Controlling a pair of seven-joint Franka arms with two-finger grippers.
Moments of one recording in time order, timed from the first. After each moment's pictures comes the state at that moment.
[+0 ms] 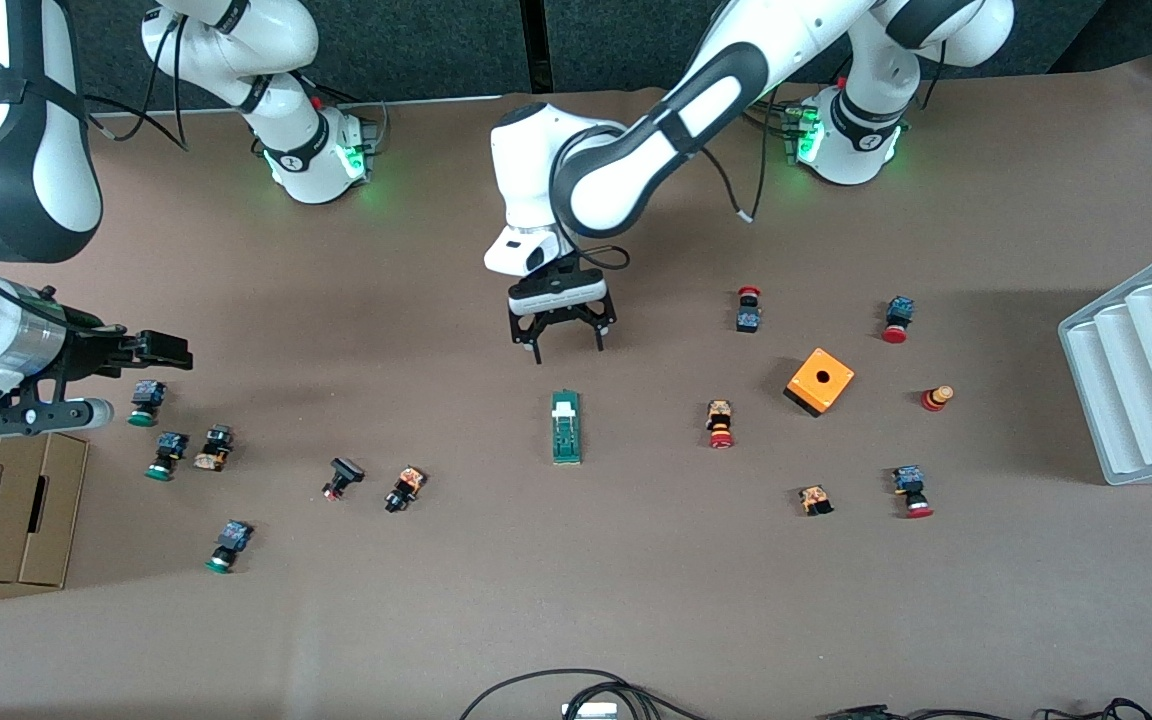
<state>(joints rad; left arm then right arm) -0.58 0.61 -0.52 -1.67 1.11 2.13 -1.89 0.05 0.13 -0.07 -1.67 0.03 1.61 -0.07</state>
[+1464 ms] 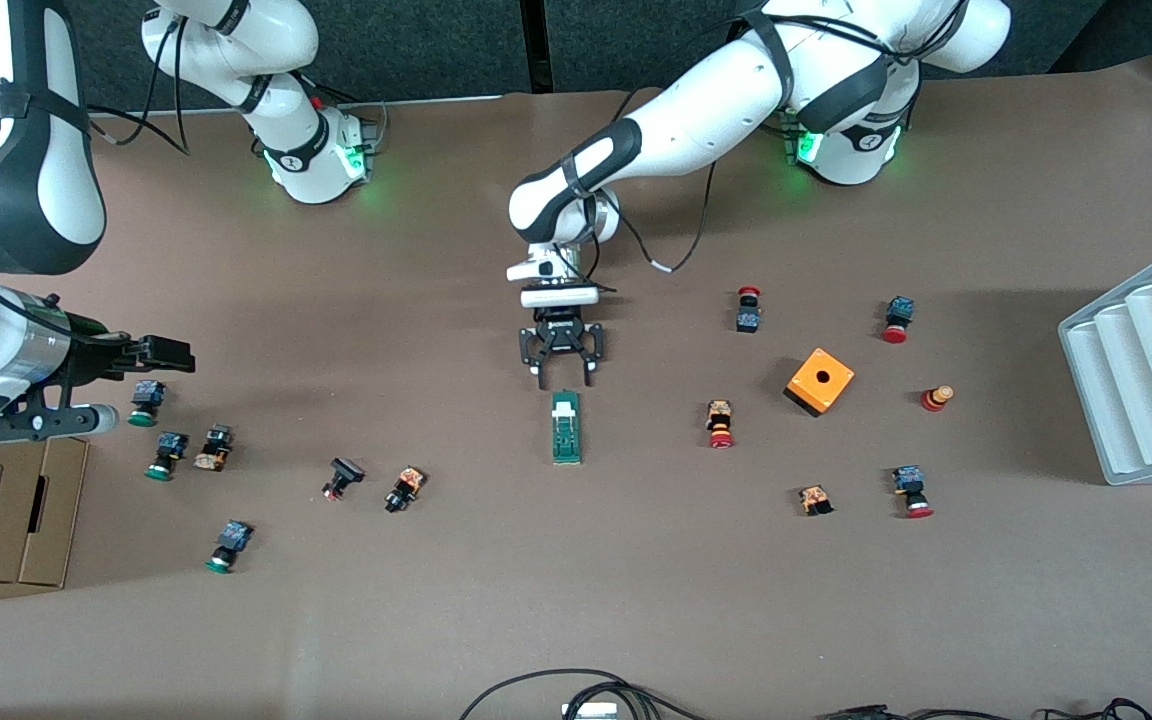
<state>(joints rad) -0.73 0.97 -0.47 -1.70 1.95 1.87 -2.55 0.05 0.15 -0.08 -1.67 0.03 1.61 -0.08</state>
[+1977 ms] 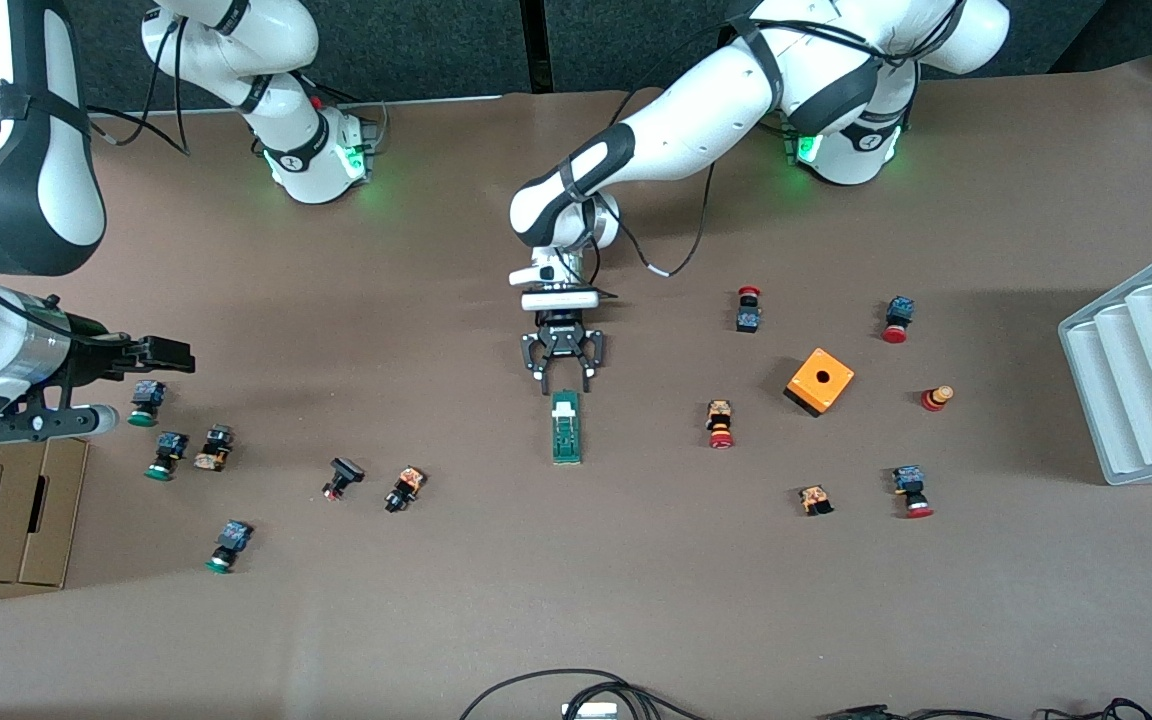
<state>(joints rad) -0.77 0.99 -0.43 -1.67 1.96 1.86 -2.55 0.05 0.15 -0.08 -1.66 0.03 1.61 -0.08</state>
